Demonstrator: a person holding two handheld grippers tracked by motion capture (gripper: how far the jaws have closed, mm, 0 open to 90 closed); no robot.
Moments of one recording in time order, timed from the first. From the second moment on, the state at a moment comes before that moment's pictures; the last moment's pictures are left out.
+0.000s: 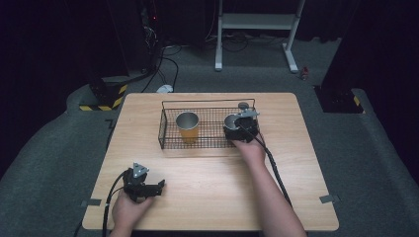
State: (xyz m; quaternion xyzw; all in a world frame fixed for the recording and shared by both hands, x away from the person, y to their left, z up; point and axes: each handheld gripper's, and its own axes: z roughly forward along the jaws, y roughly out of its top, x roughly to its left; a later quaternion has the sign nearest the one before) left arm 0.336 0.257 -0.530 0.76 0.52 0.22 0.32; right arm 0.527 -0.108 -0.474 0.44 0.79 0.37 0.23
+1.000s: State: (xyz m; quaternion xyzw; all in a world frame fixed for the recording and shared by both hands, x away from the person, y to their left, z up) left arm 0.336 0.257 -0.531 0.76 0.52 0.22 0.32; right arm 0.528 -0.109 -0.466 0.44 0.78 0.38 0.23
